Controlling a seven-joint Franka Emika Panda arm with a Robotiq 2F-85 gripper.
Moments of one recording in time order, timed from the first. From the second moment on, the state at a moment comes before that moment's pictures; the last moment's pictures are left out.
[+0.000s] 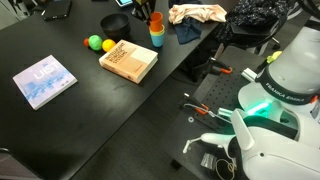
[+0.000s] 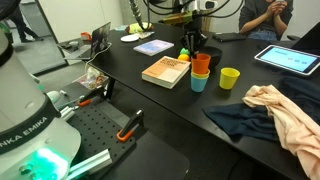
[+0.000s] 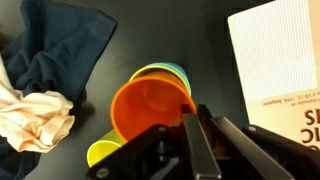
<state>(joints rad) 0.05 0.40 -0.11 -2.10 -0.30 2.44 0.34</state>
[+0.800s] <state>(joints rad) 0.06 0.45 -0.15 -2.00 -0.31 2.41 0.34</state>
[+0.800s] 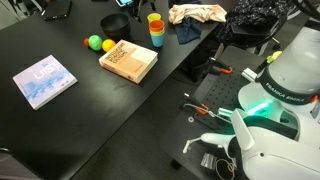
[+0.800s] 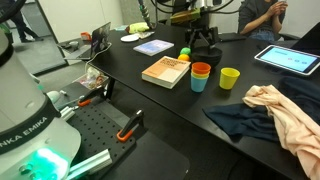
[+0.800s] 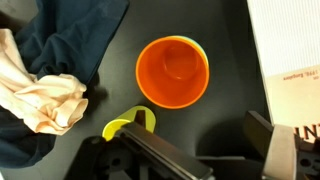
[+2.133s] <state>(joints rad) -0.04 0.77 -0.16 -1.69 -0.23 2.51 0.20</state>
